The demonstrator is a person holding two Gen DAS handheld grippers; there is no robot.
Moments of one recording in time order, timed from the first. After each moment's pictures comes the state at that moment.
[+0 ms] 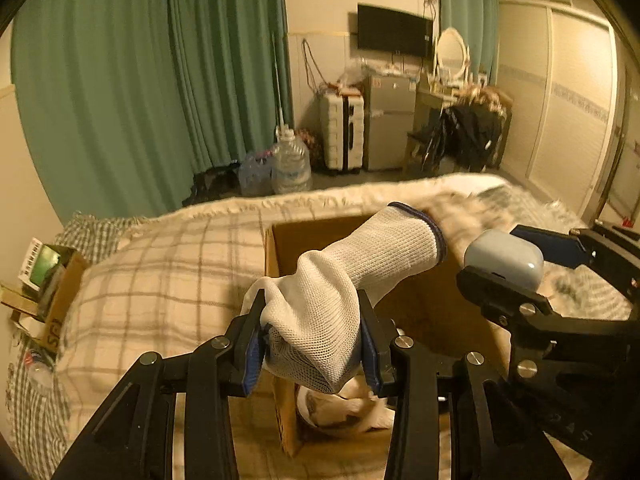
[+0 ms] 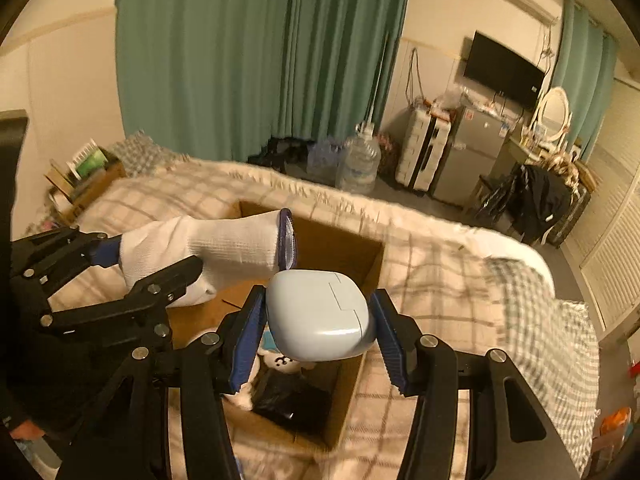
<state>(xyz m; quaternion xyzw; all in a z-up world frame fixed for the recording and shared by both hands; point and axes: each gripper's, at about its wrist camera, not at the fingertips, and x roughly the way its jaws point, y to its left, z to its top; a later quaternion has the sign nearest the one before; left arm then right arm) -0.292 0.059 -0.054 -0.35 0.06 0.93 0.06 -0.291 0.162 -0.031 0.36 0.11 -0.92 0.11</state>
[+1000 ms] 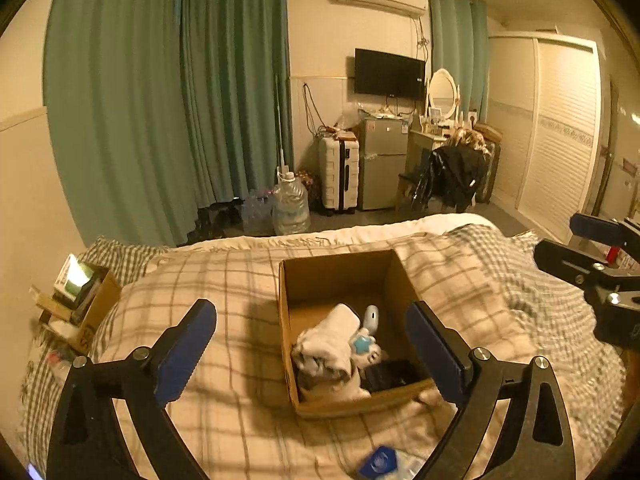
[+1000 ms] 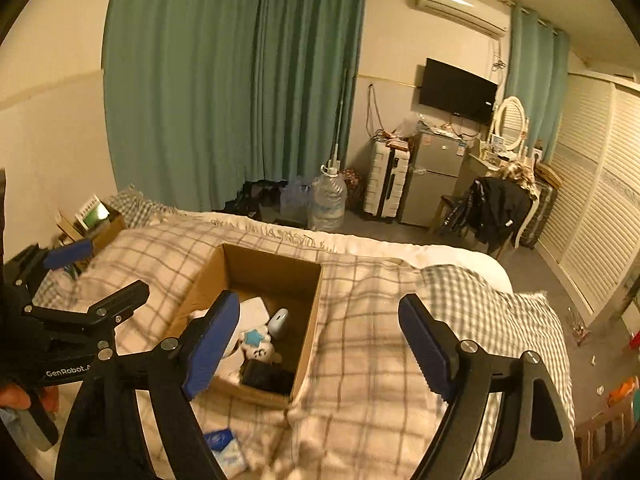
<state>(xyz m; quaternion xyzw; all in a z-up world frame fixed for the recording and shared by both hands) -0.178 0.045 0.039 -0.28 0.03 0.96 0.07 -0.173 0.229 0.067 0.28 0.06 -0.96 0.06</state>
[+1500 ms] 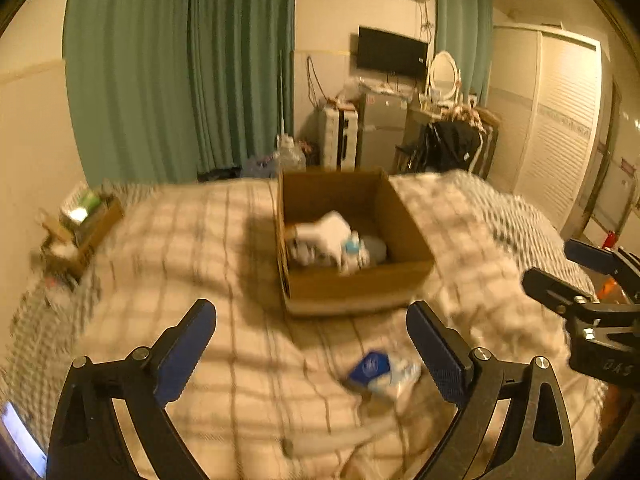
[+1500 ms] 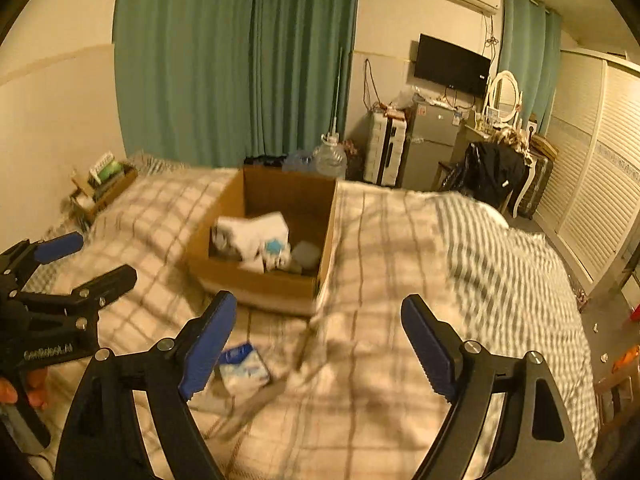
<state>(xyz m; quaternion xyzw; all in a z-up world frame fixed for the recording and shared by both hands) -0.099 0.034 -0.045 -0.33 0.01 0.94 0.07 -0.080 0.216 -0.024 0.32 0.06 -0.94 0.05</state>
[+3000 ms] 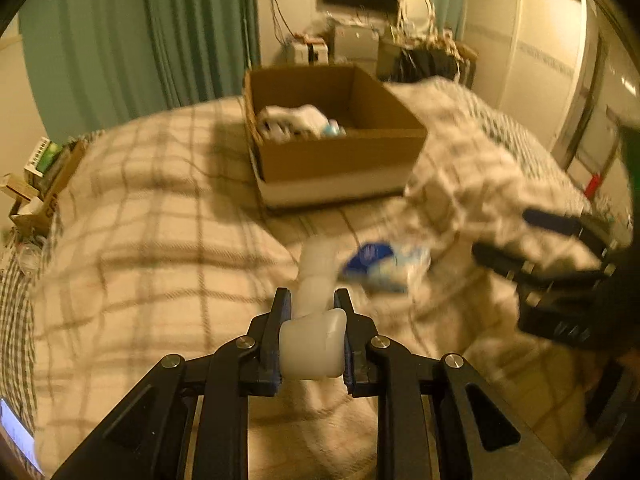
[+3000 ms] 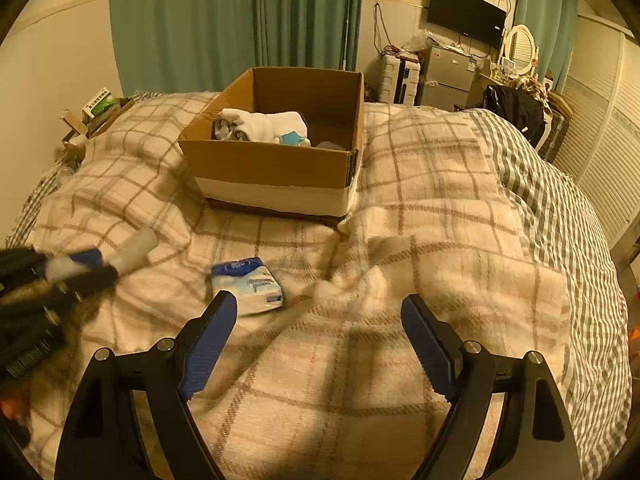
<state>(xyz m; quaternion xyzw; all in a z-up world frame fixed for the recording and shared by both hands) -0.082 0.027 -0.109 -0.42 0.05 0.90 0.12 -0.085 0.201 -0.123 0.41 0.05 -0.91 0.06</state>
